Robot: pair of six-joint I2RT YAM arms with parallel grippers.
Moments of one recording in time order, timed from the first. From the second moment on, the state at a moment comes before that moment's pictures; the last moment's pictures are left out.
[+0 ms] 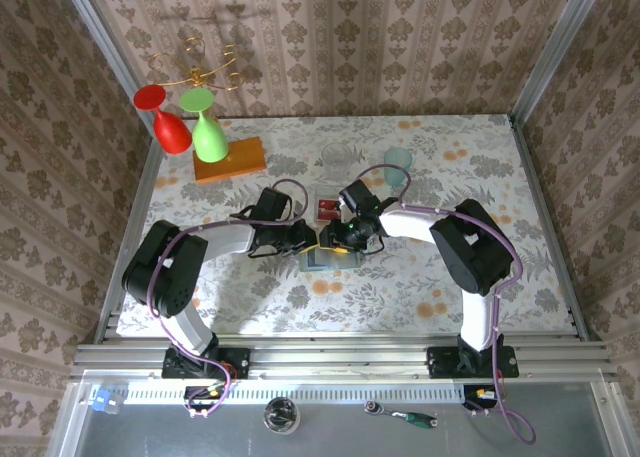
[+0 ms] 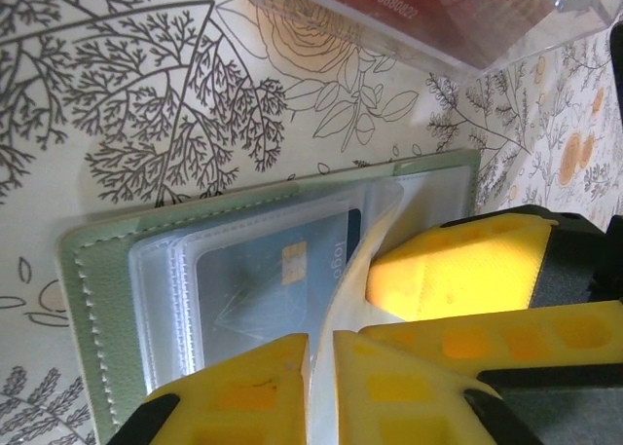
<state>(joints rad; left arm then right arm) -0.55 1.69 0.83 -0.11 0.53 -0.78 0.59 1.93 1.14 -0.29 -0.46 0.69</state>
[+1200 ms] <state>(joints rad) -0.73 1.80 1.09 -0.24 0.42 -0.83 0.39 1.65 1.00 -0.32 -0.51 0.59</state>
